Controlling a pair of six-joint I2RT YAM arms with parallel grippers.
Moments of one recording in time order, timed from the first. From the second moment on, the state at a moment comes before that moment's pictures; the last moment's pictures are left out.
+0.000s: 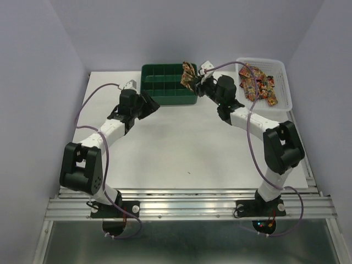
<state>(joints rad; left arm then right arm) -0.28 1.49 0.95 0.03 0.13 -0.72 0.46 1.76 1.23 0.57 -0.19 -0.16</state>
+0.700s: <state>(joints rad) -0.20 1.79 1.24 -0.03 0.15 -0.69 0.32 2.10 1.53 0.45 -0.48 -0.56</state>
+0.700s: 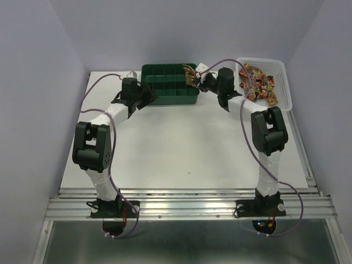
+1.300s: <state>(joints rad) -0.19 1.86 1.27 -0.04 0.14 -0.67 0.31 2.14 1.60 0.31 -0.50 -0.67</state>
